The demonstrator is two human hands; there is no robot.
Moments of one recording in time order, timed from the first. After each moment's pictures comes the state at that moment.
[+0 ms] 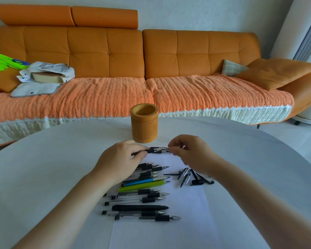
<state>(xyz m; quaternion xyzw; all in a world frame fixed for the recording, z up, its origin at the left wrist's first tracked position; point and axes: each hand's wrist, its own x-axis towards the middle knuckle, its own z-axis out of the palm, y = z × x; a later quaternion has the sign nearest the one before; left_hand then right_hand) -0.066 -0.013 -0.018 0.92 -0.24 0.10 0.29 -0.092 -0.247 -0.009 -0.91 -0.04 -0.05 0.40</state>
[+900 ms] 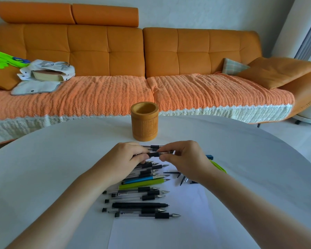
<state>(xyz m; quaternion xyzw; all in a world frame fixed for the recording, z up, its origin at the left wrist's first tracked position) -0.070 -0.010 -0.012 0.90 -0.29 0.01 0.33 -0.107 -0.226 -0.019 -0.88 -0.06 -0.07 0.46</state>
